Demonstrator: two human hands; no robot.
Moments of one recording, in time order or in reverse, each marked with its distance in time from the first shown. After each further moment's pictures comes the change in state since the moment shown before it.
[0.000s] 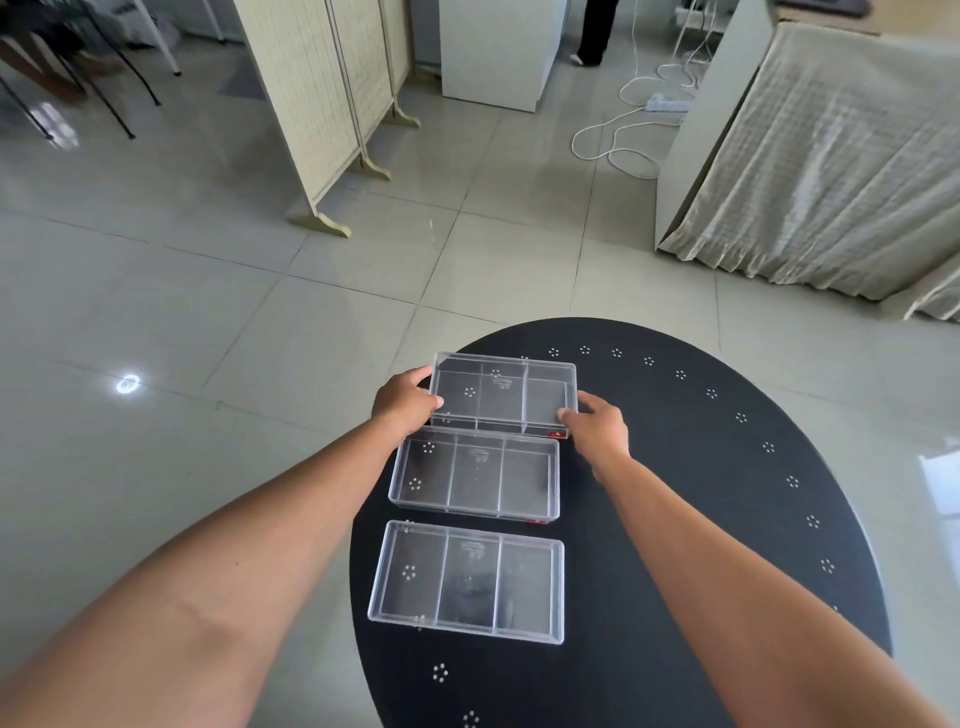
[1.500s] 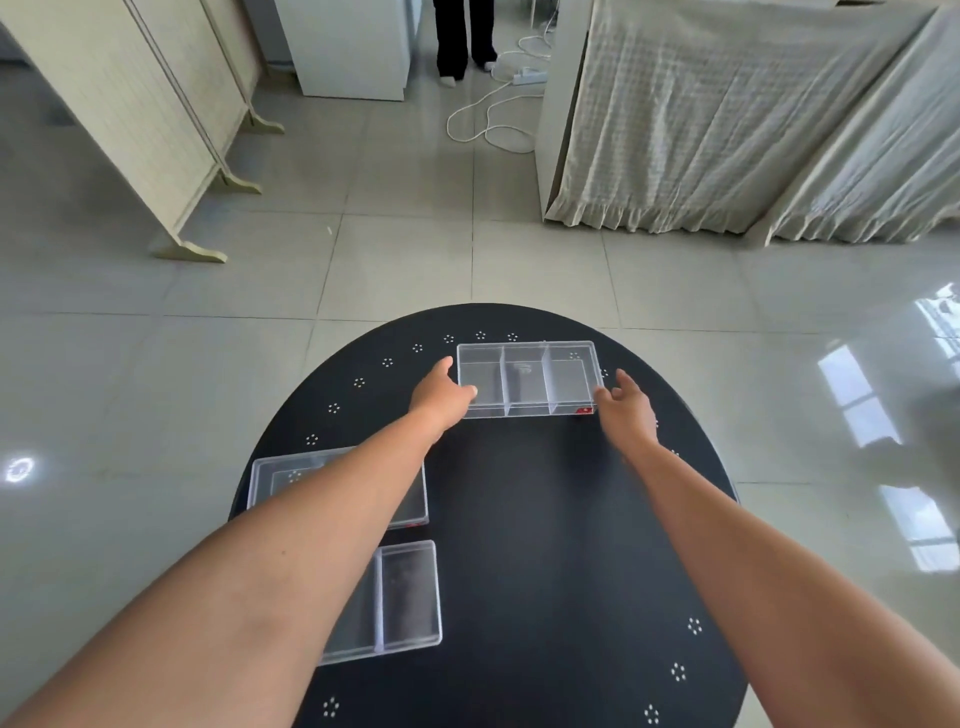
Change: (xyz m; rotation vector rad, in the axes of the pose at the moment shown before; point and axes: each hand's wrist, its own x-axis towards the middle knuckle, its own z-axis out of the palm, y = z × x) left_hand -0.042 0.127 0.179 0.025 -0.246 0.064; right_hand 0.024 0.082 -0.184 0.010 0.260 0.151
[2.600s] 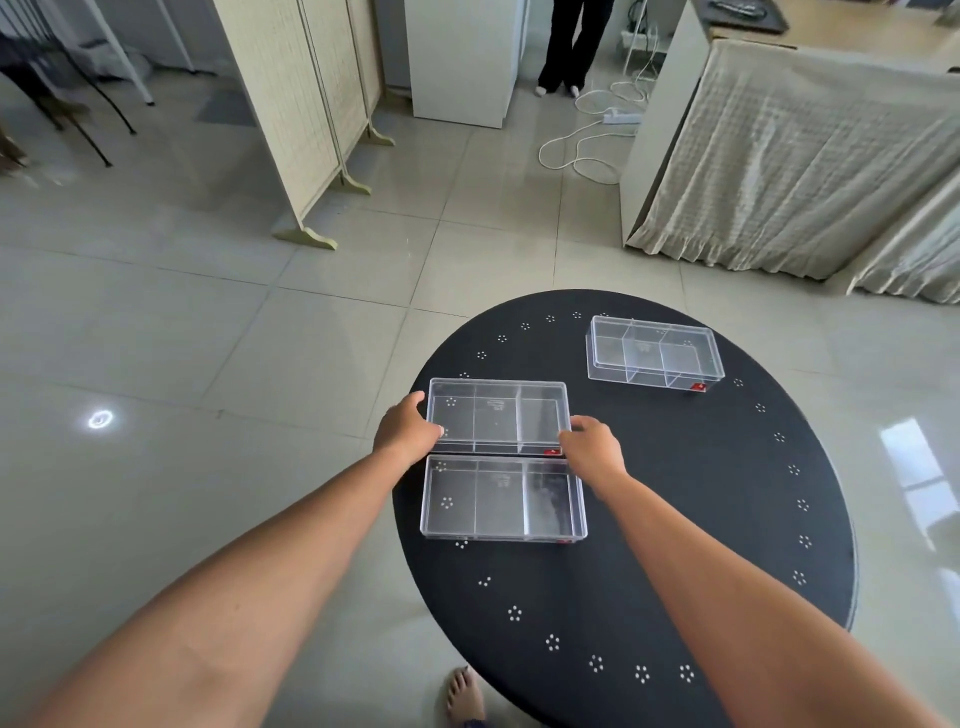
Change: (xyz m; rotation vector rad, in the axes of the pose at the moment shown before) left_hand -0.117 -0.195 -0.171 0.139 0.228 -0.069; right_hand -0.201 -0.010 0.156 -0.207 -0.233 -0.167
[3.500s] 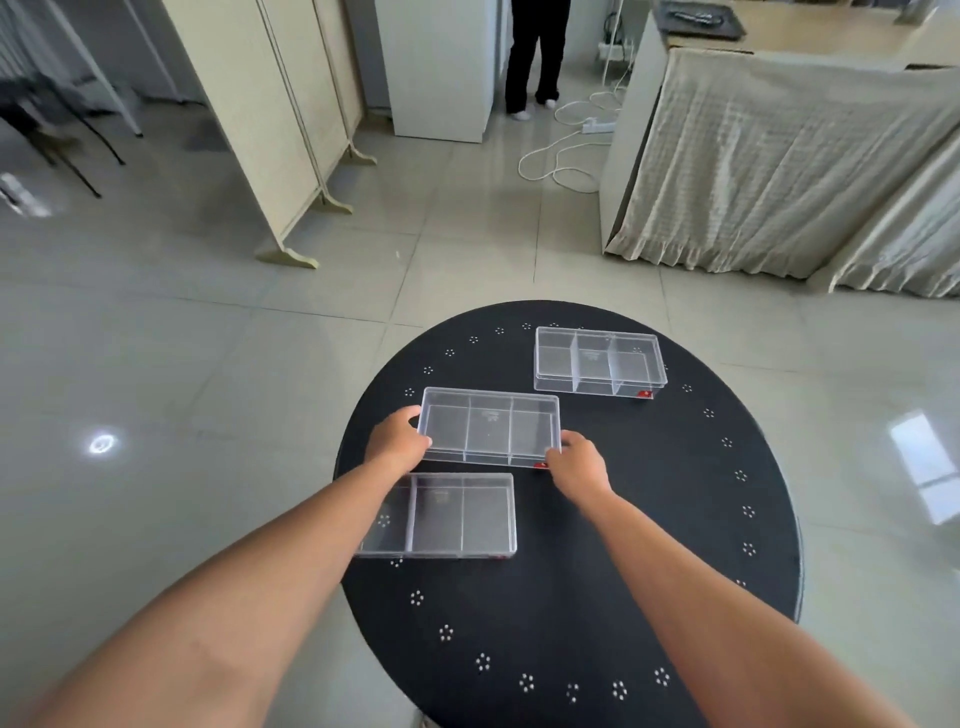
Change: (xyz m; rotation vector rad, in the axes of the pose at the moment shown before) left_hand -0.013 0.058 0.055 0.051 0.002 0.031; right_hand 0.018 0.046 -0.057 0.055 -0.039 -0.021
